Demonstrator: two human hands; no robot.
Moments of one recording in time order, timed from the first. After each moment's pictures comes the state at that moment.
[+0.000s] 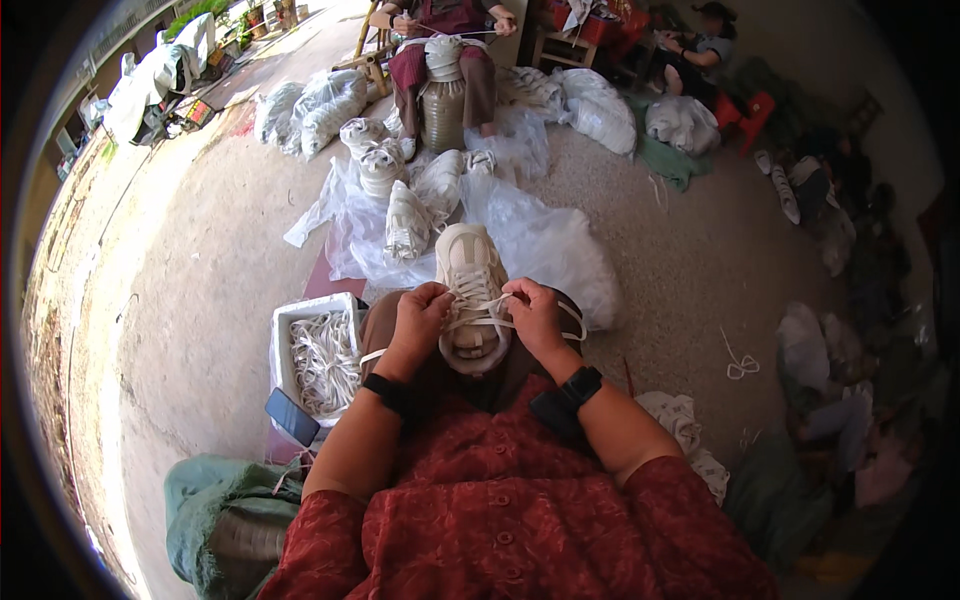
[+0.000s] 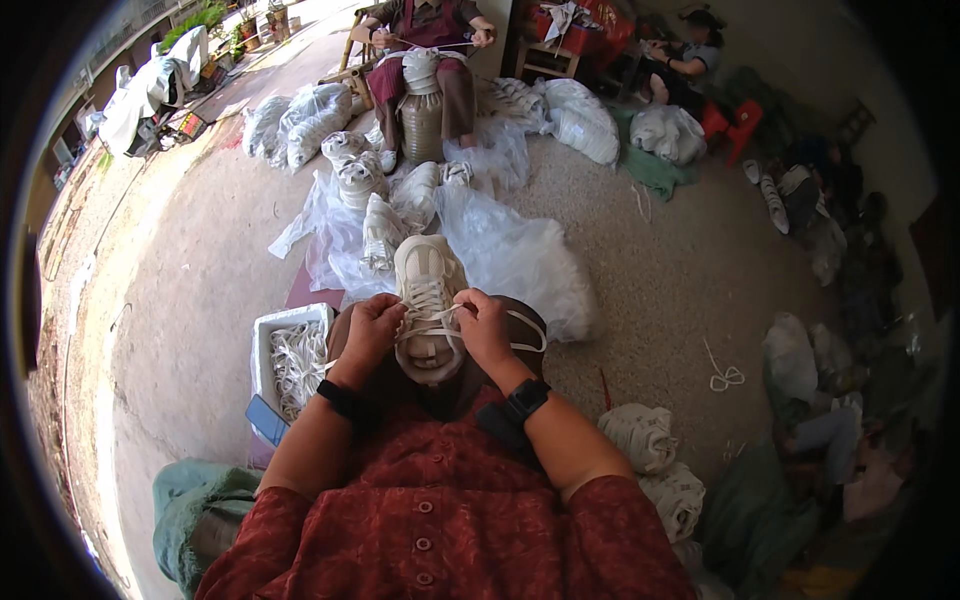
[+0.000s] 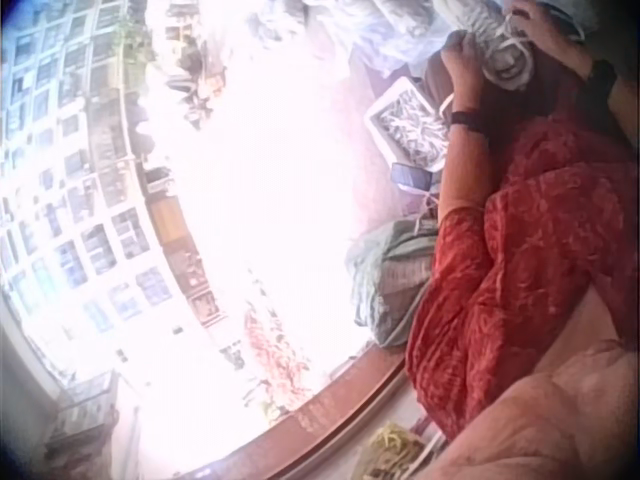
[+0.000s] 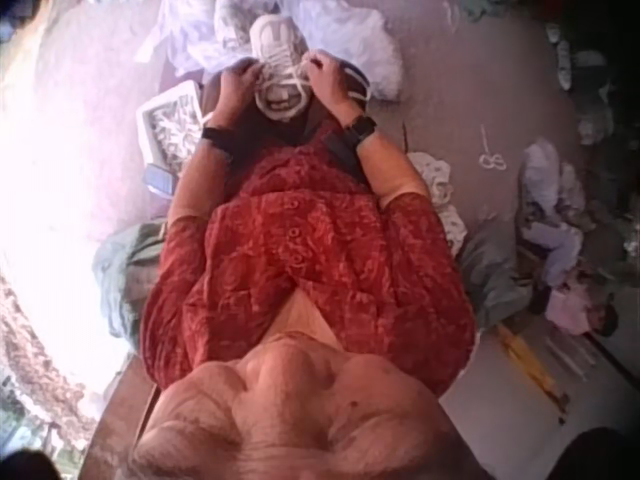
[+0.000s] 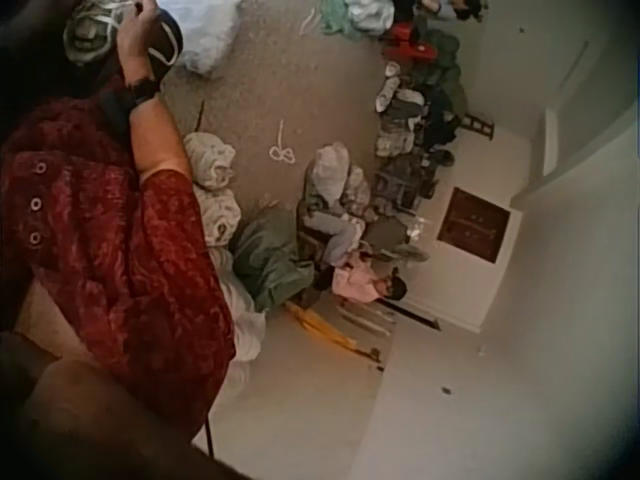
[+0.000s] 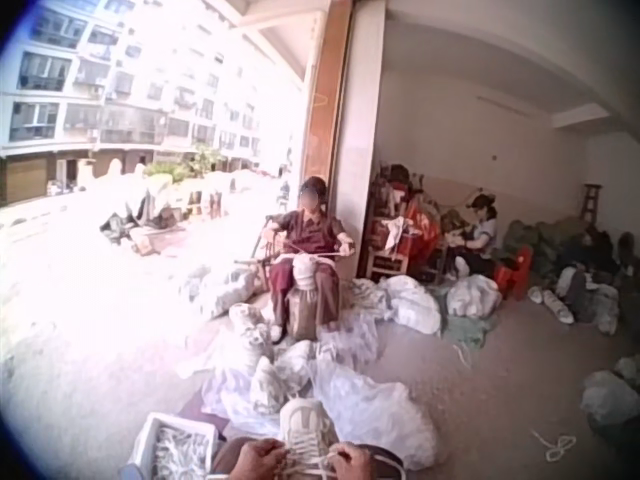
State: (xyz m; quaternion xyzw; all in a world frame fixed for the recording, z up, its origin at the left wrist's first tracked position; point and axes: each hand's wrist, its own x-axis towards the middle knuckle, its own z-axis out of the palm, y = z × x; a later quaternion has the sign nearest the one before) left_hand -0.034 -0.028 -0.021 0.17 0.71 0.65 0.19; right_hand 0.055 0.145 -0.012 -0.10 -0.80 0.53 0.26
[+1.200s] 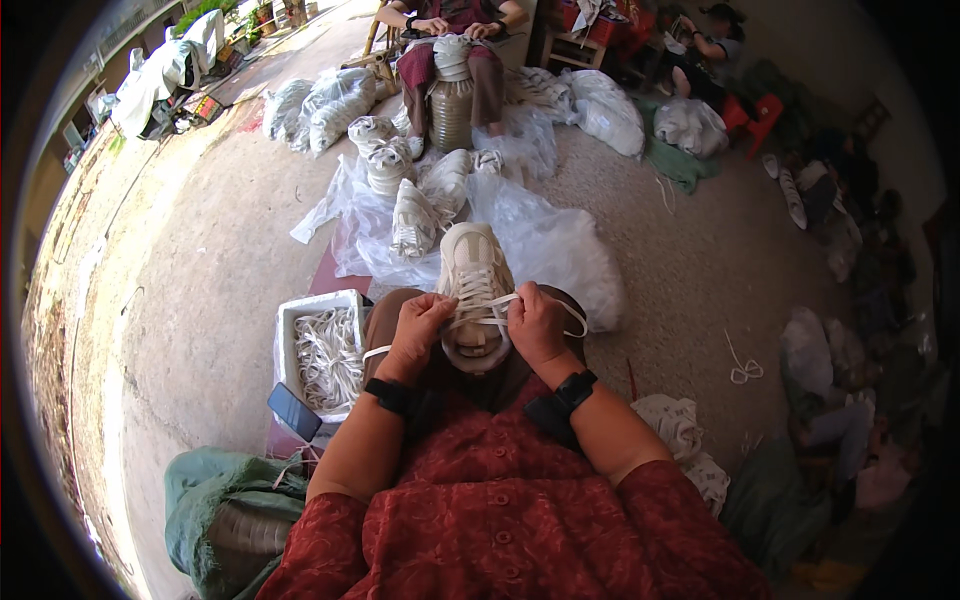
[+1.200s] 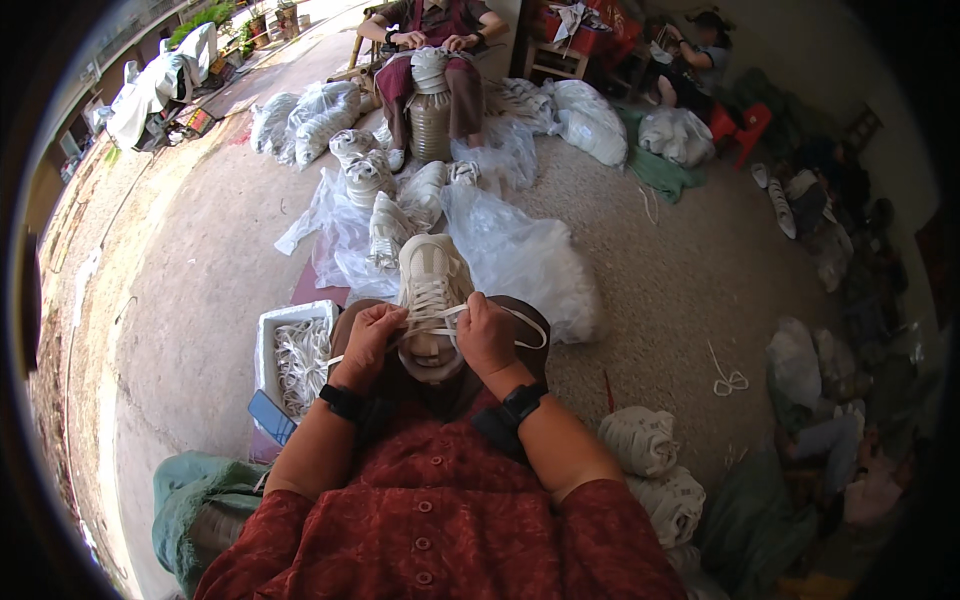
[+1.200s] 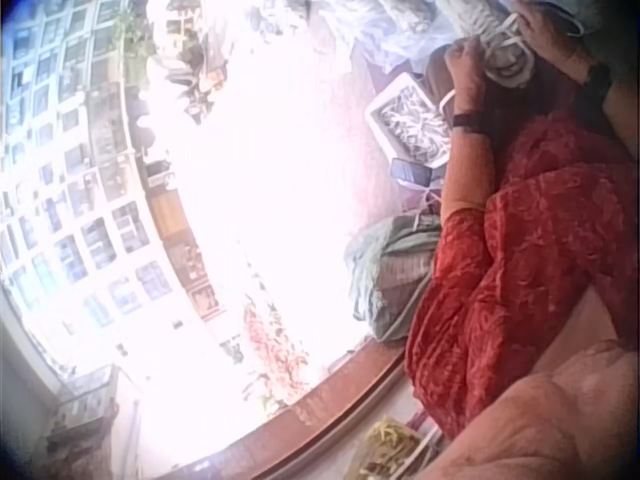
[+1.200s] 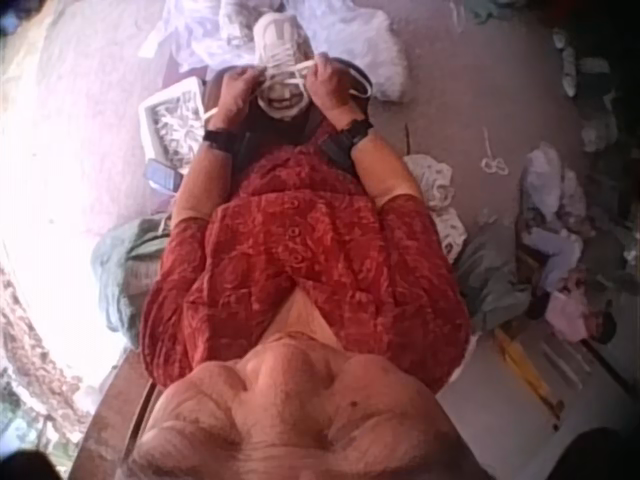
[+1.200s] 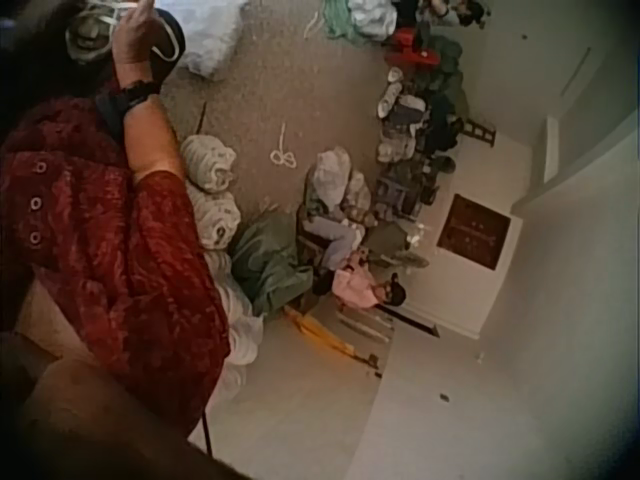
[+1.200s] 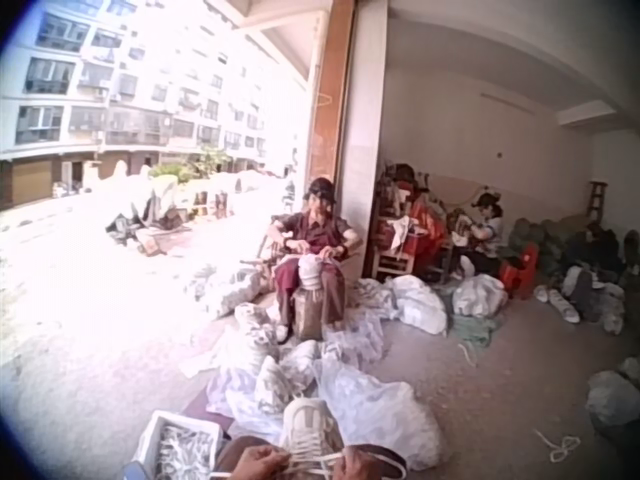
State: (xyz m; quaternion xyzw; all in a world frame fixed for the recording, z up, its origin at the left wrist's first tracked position) left_hand -0.019 -0.036 -0.006 0.08 0.59 0.75 0.28; right_hand 0.065 0.142 -0.009 -0.08 -0.90 0.27 0.33
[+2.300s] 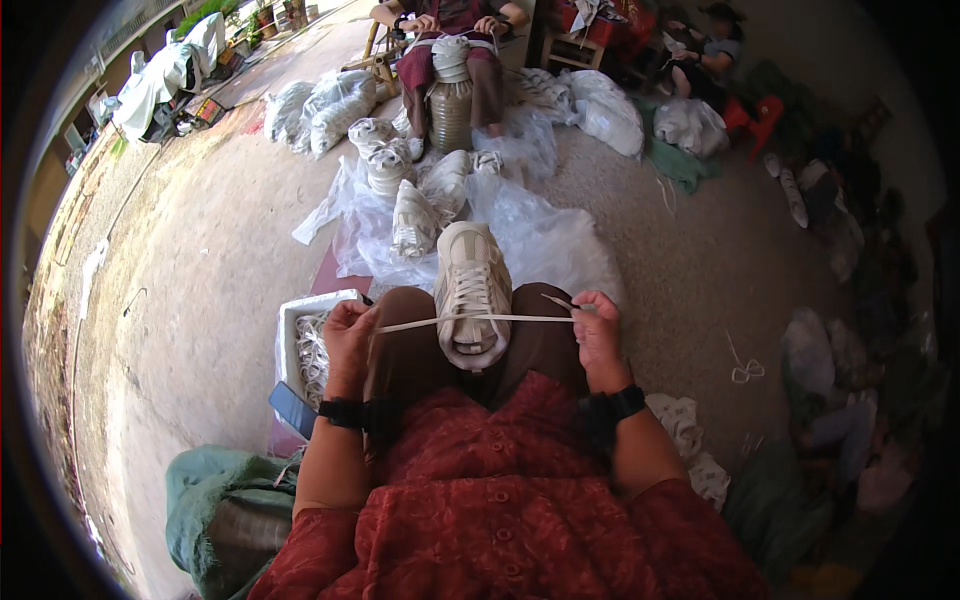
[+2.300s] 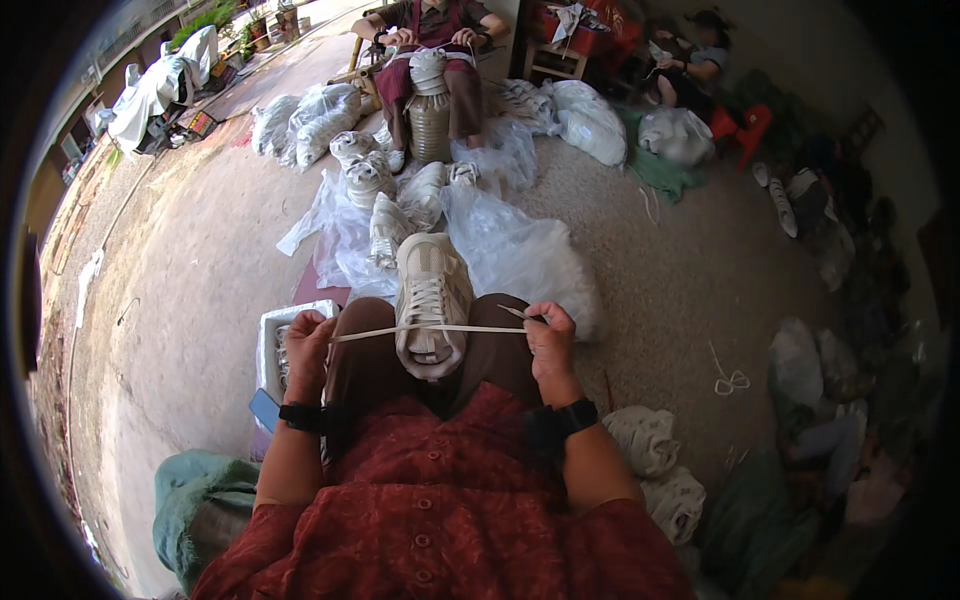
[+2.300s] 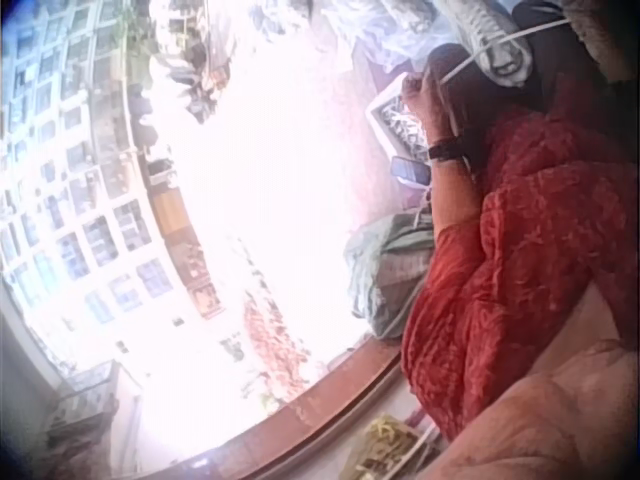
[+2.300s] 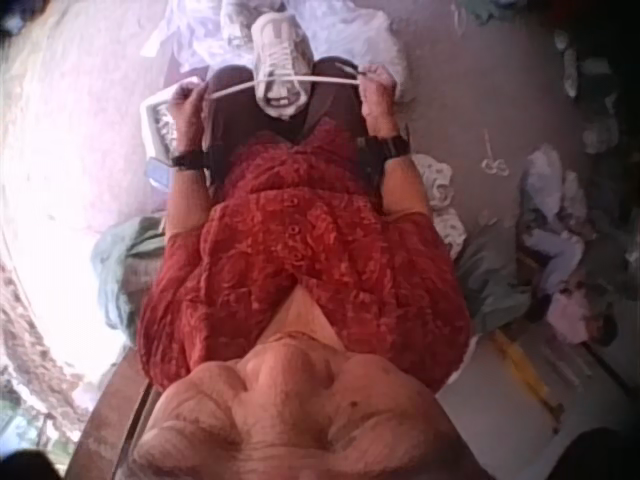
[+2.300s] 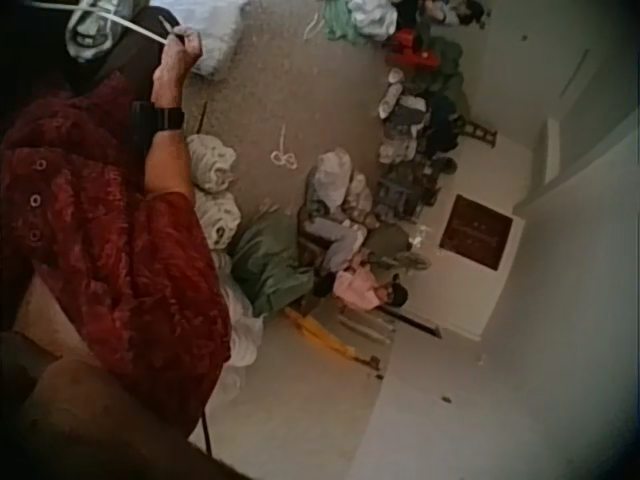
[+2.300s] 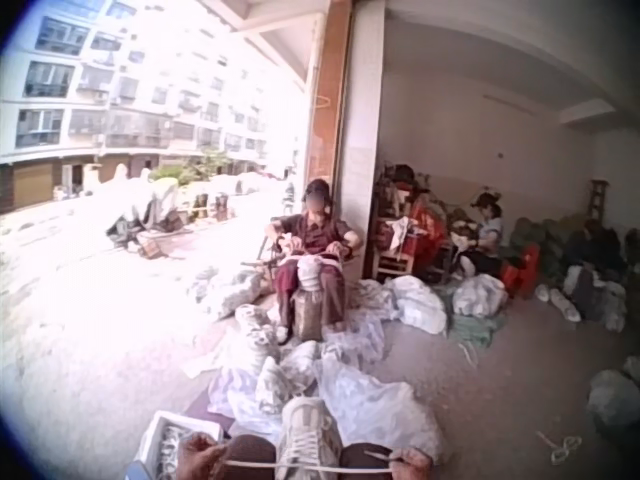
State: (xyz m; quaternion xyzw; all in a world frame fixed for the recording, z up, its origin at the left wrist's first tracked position) left_hand -0.031 -0.119 -0.019 0.04 0.60 0.79 0.08; right_hand 0.122 0.203 -0.006 -0.25 -0.53 0.78 0.23
